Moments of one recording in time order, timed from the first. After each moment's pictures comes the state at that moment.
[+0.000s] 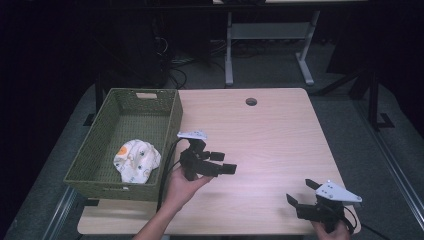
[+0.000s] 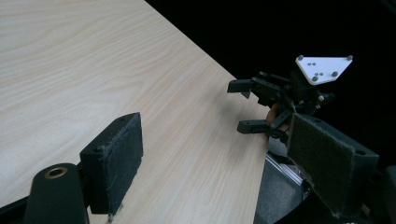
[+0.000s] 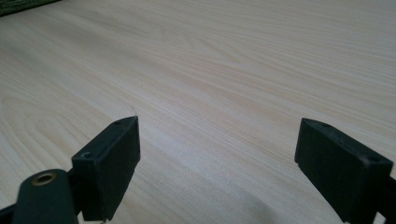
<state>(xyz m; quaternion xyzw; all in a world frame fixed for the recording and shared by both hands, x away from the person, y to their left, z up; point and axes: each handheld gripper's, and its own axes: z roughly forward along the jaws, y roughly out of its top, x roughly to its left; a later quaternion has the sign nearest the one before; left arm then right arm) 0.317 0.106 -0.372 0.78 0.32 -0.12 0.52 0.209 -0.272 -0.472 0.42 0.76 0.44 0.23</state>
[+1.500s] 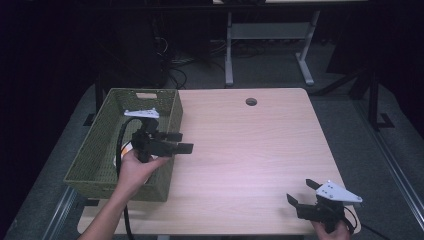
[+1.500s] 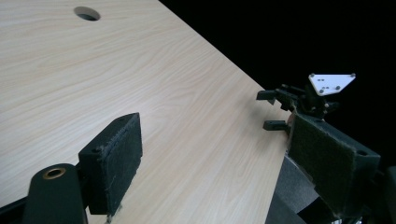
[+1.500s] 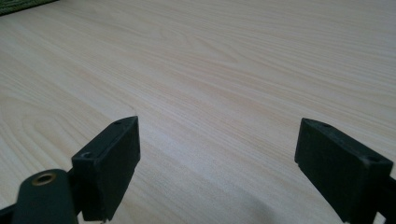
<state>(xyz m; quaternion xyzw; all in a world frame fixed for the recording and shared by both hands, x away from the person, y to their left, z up) 0.330 0.210 -0.309 0.79 0.35 -0.06 0.51 0.208 -0.272 -0.472 0.43 0.75 0.44 0.23</state>
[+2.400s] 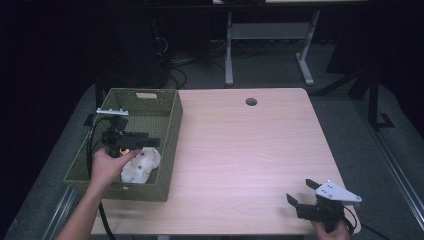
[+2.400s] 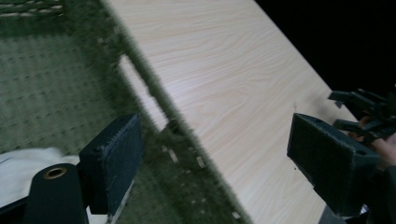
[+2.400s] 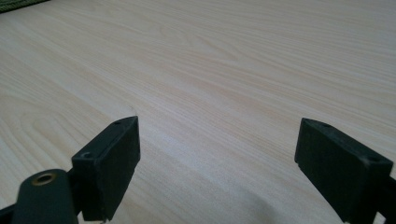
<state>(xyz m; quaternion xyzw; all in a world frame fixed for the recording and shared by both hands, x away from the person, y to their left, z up) 0.354 0.291 -0.334 0.77 0.46 -0.01 0.44 0.209 -0.272 -0.473 0.43 0.76 0.44 0.23</state>
